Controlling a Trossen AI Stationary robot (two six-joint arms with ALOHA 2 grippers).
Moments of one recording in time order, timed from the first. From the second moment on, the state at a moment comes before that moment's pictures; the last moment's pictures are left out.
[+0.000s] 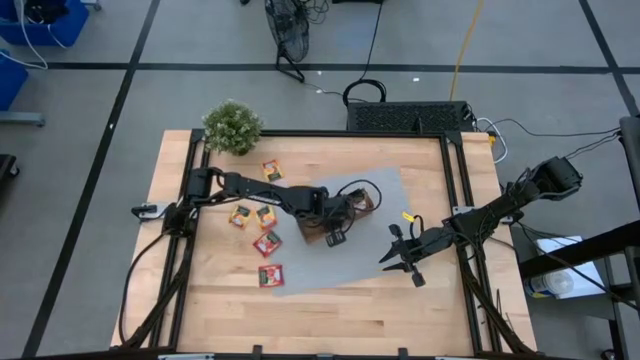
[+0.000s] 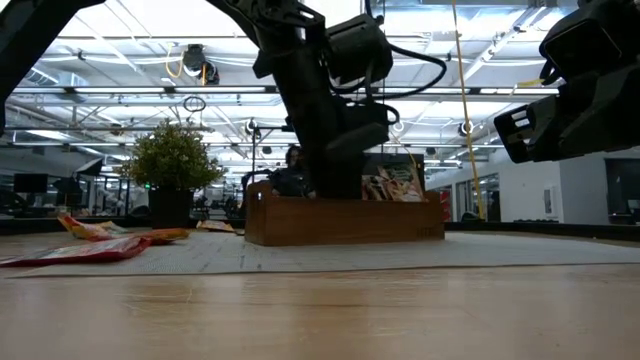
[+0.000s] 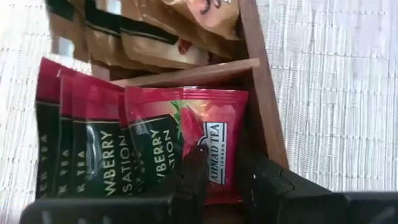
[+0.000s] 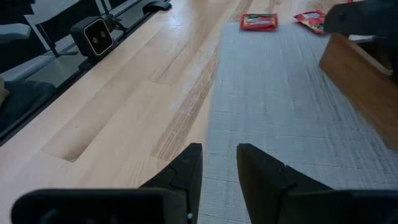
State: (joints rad) left arm 0.01 2.13 1.55 -0.57 -0.11 -0.28; right arm 0.42 1.15 0.21 0.49 0.02 0.10
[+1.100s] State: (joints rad) left arm -0.18 2.06 1.76 -1.19 -0.16 -0.25; right arm 0.42 1.15 0.21 0.47 0.02 0.12
